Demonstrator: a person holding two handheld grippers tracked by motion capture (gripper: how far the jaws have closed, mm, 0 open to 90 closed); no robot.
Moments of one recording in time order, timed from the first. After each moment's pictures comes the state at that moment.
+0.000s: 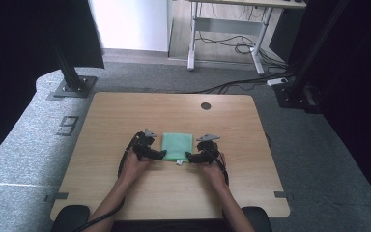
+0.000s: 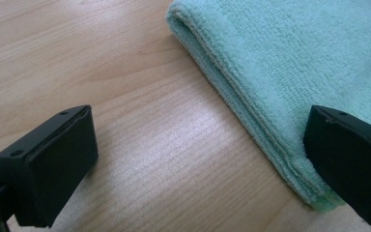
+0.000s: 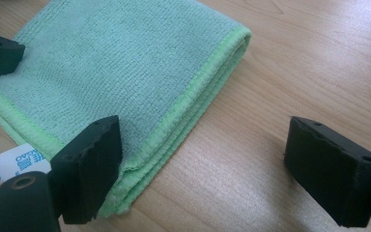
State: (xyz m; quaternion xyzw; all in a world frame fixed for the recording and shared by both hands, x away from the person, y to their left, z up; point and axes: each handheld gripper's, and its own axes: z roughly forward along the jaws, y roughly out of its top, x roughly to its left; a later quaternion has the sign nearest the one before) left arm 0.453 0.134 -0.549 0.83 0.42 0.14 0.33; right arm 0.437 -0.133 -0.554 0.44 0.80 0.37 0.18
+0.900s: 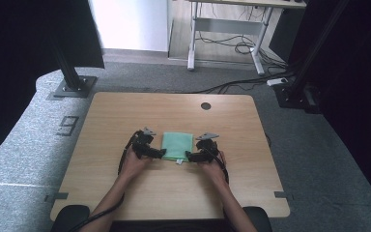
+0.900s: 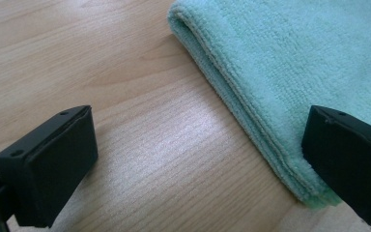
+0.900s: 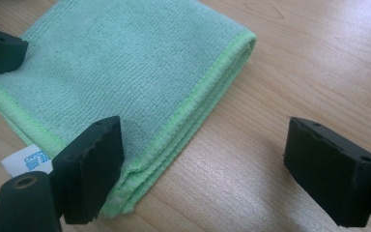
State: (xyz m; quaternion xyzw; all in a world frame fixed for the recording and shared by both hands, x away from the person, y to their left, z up) left arm 0.457 0.138 -0.547 0.83 0.43 0.13 0.34; right arm 0.439 -0.131 -0.548 0.43 0.81 0.36 0.18
